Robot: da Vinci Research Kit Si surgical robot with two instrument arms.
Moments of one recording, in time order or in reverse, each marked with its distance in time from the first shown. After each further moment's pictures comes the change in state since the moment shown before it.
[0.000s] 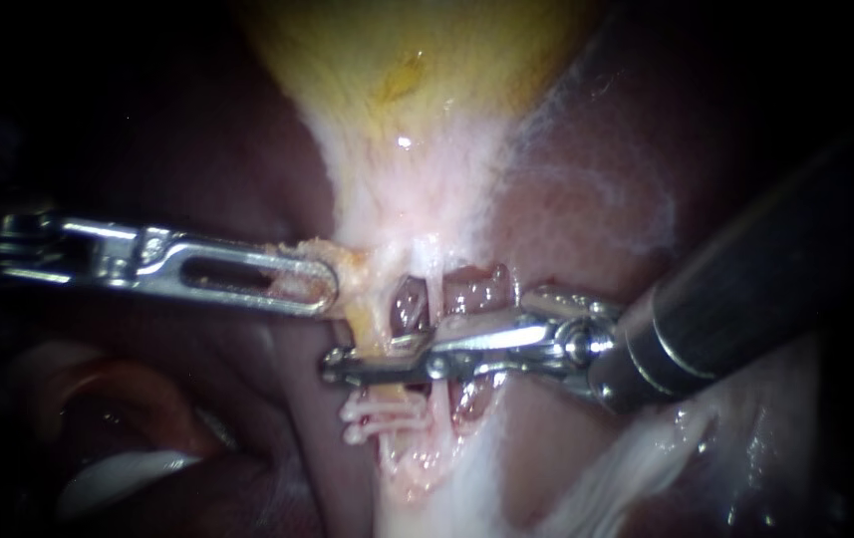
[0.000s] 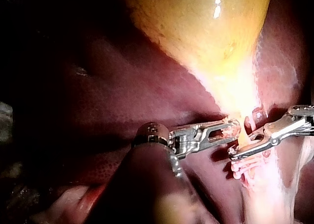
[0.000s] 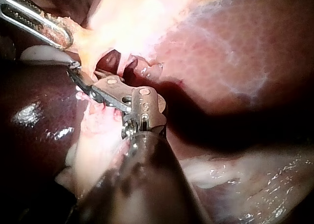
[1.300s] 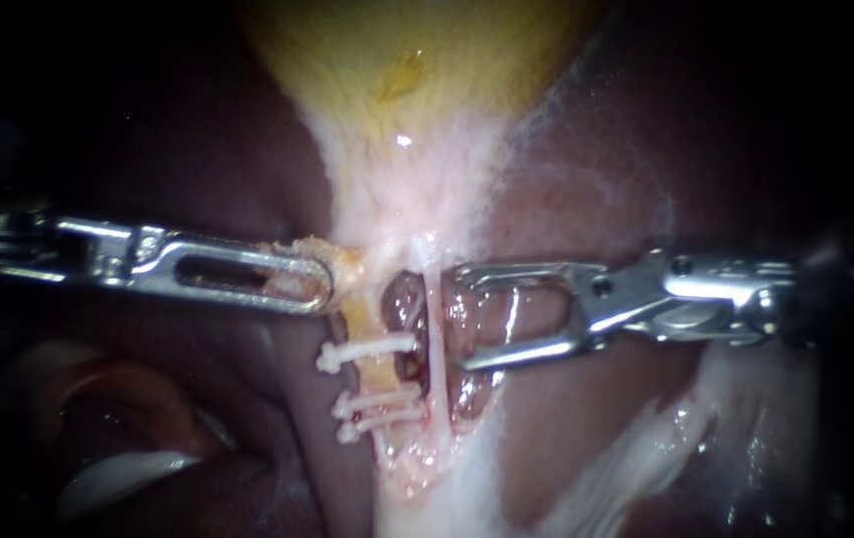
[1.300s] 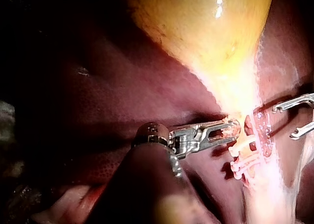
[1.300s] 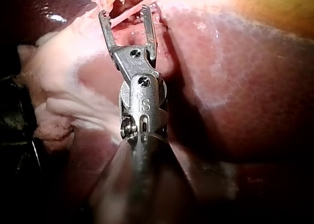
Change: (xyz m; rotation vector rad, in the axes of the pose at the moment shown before) right arm 0.002 -0.003 -0.015 -0.003 0.018 -0.619; left arm 0.000 0.000 0.000 0.000 0.001 0.001
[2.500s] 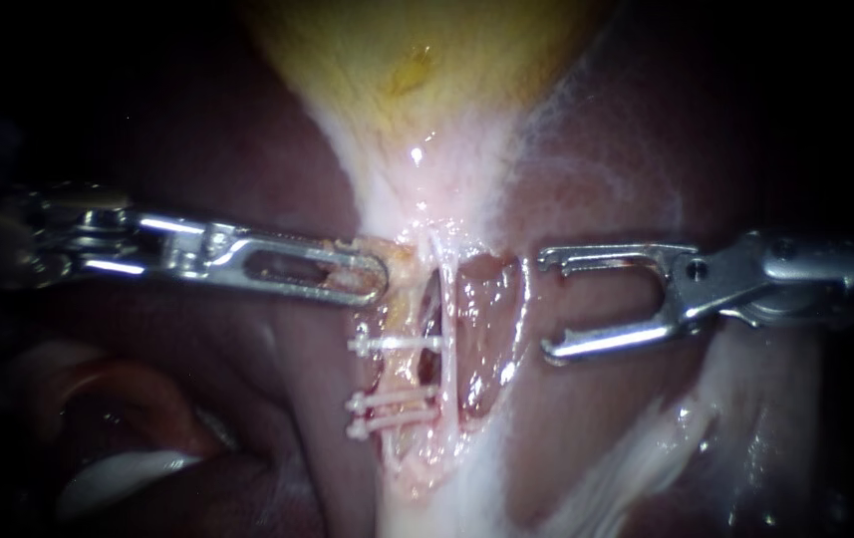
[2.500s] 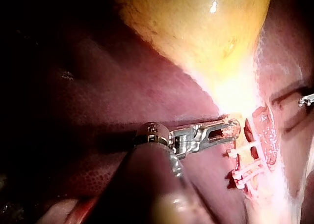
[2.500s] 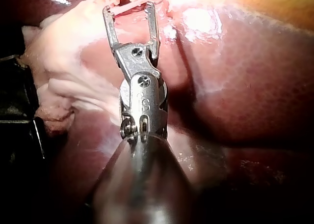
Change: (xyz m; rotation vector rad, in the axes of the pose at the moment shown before) right arm 0.002 -0.001 -0.004 -0.006 0.001 -0.006; left arm -0.001 0.005 0.007 -0.024 -0.002 0.015
